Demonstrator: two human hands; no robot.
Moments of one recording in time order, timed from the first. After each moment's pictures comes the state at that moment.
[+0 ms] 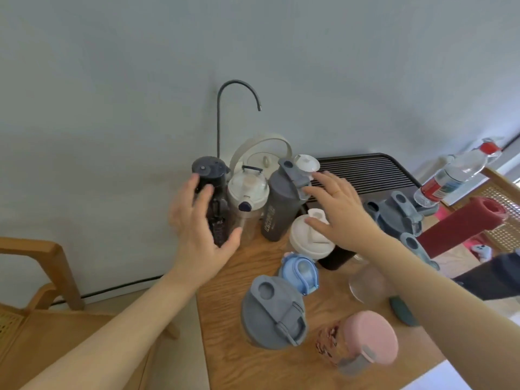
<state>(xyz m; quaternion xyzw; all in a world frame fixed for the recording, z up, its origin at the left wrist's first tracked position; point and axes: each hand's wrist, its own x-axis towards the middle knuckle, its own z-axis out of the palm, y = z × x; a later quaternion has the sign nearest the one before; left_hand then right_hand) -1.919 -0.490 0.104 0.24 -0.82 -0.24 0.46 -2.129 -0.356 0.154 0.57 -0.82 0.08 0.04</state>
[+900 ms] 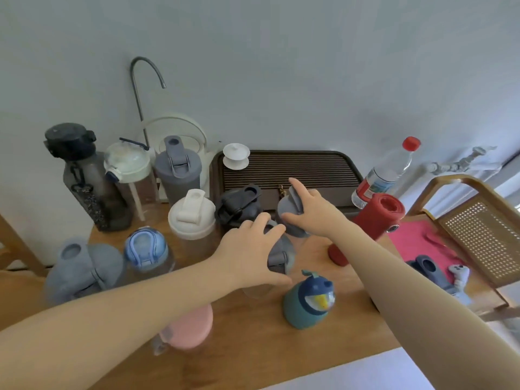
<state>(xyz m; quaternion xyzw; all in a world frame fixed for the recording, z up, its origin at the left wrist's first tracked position) -2.144 -0.266 0.122 0.20 -0.97 -0.12 -0.01 -2.326 -0.224 0.129 0.50 -0.84 0.09 -0.19</state>
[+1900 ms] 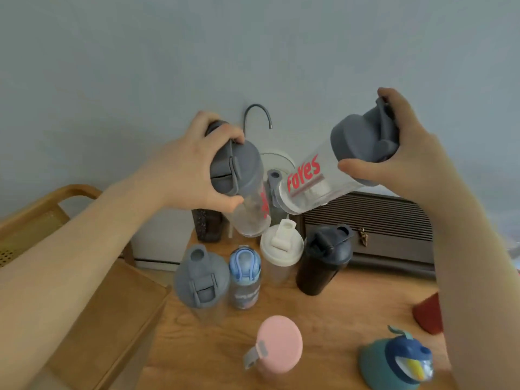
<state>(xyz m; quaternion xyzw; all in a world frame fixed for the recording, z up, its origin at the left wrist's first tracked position) -1.965 -0.375 0.273 0.35 -0.91 -0.08 0.21 -2.222 -0.263 0.298 0.58 -0.71 0.40 -0.06</state>
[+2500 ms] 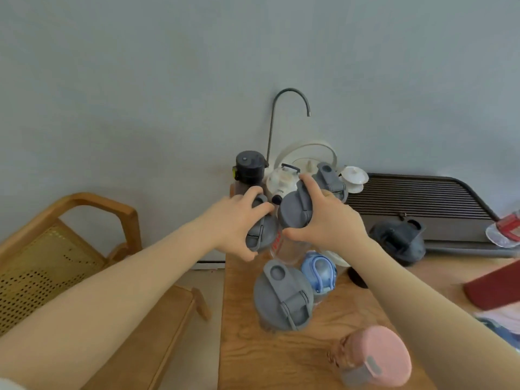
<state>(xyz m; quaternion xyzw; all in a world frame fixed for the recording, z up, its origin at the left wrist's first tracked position) -1.916 -0.476 0.163 0.23 -0.97 -0.01 -0.08 -2.083 -0.379 0.162 0.58 -0.80 0.12 -0.09</state>
